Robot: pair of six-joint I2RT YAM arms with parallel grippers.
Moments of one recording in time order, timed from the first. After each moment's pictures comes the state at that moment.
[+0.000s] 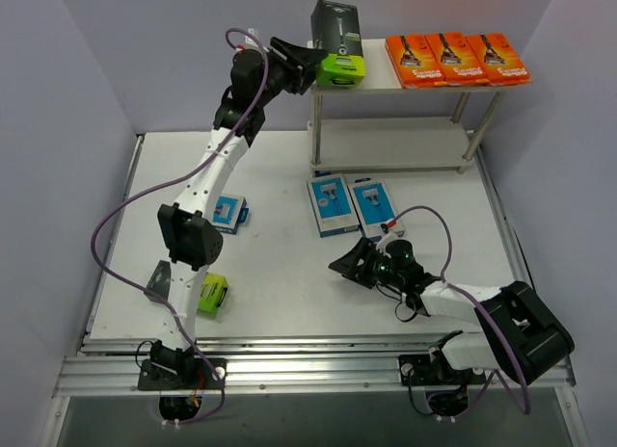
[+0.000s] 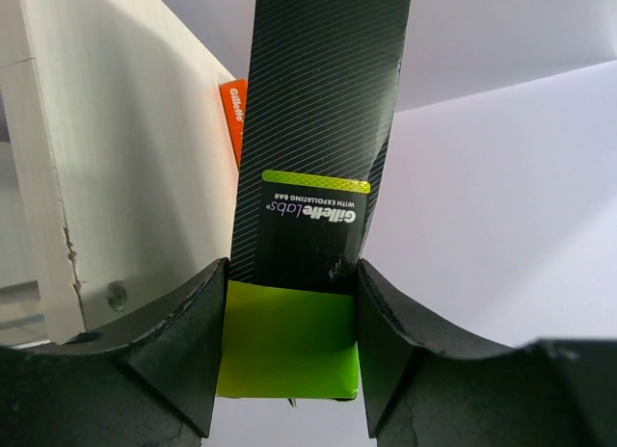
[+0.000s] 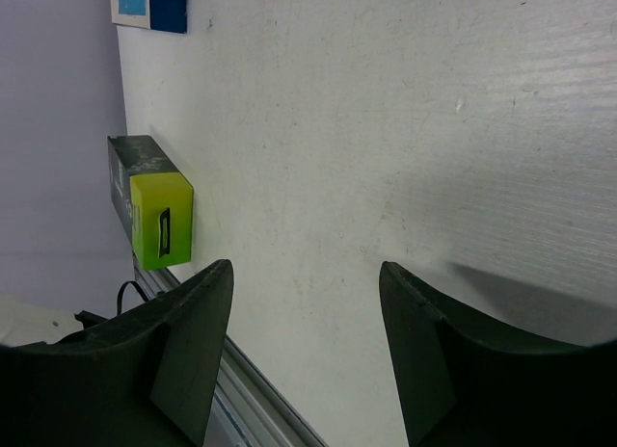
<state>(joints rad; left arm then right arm) -0.41 2.33 2.58 -0.13 0.26 -1.38 0.51 1.29 0.25 0.54 -0.32 1.01</state>
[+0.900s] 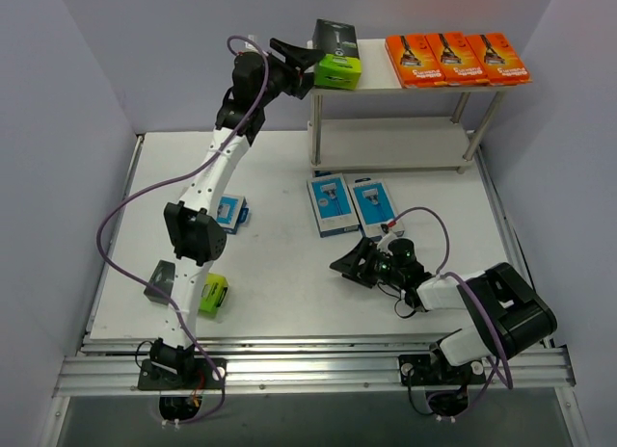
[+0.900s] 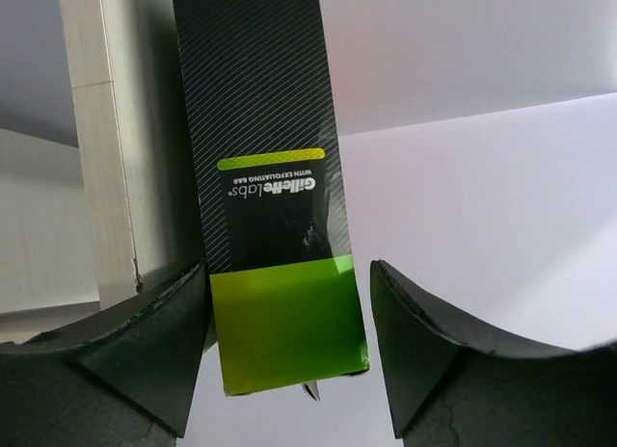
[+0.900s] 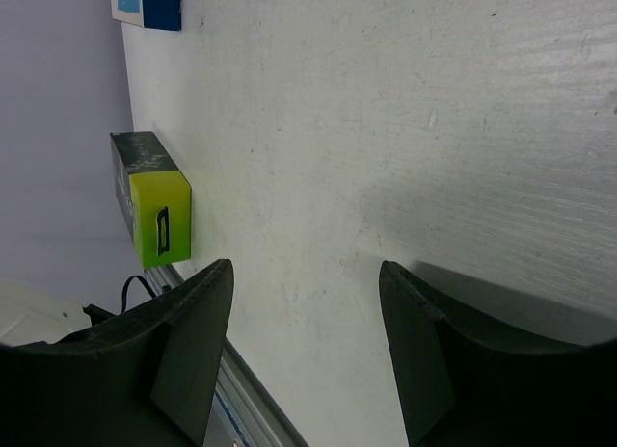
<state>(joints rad) -0.40 2.43 2.69 -0.17 0.27 -1.44 0.45 1.43 0.24 0.70 -0.42 1.00</state>
